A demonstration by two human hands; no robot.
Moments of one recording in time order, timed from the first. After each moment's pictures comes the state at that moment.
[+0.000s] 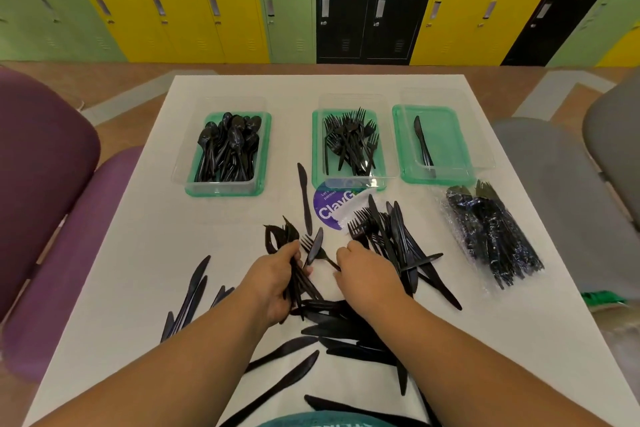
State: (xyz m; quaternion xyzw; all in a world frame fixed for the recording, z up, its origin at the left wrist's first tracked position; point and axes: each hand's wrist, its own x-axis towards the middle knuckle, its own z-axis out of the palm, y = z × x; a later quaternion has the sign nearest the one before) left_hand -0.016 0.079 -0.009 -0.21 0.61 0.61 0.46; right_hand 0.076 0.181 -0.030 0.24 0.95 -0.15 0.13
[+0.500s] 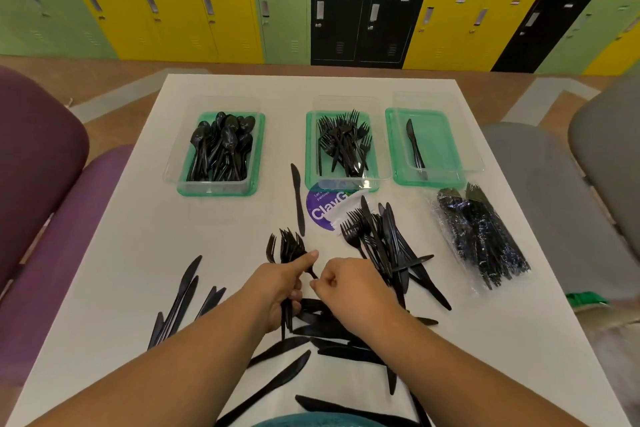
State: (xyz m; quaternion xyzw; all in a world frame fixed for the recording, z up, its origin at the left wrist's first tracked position) left_hand -0.010 0.079 -0.020 -0.17 0.66 0.51 0.52; right_hand 0.087 0.161 0.013 0.30 0.88 -0.35 0.14
